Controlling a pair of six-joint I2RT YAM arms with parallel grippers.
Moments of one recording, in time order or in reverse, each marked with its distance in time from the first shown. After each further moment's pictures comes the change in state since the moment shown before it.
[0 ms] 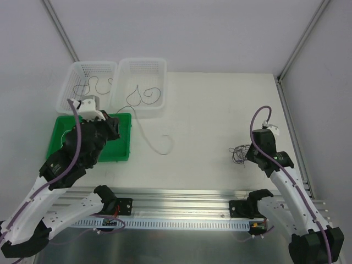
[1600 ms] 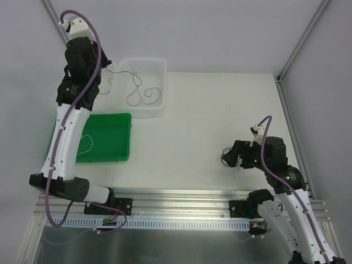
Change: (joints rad) left arm 0.524 0.711 0.728 0.185 0.213 0.229; right arm 0.016 -0.248 0.021 -0.026 -0.600 -0.210
